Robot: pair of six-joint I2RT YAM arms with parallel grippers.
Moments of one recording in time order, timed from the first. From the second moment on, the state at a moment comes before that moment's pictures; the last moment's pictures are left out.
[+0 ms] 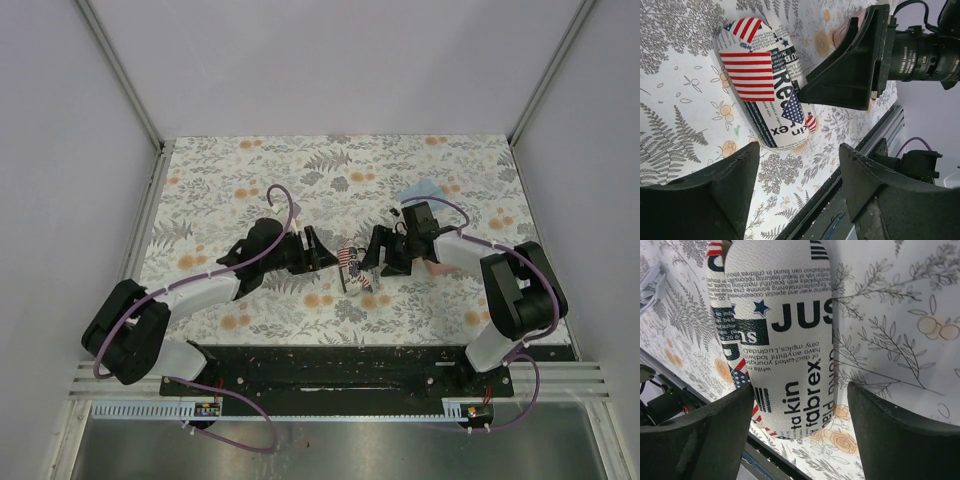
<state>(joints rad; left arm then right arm) -0.63 1.38 0.64 0.24 0.34 -0.82 0.35 1.63 0.83 -0.22 -0.45 0.54</state>
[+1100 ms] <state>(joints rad) -0.58 1.25 0.63 0.08 0.33 -0.70 0.49 1.50 1.19 -0.74 0.34 0.47</state>
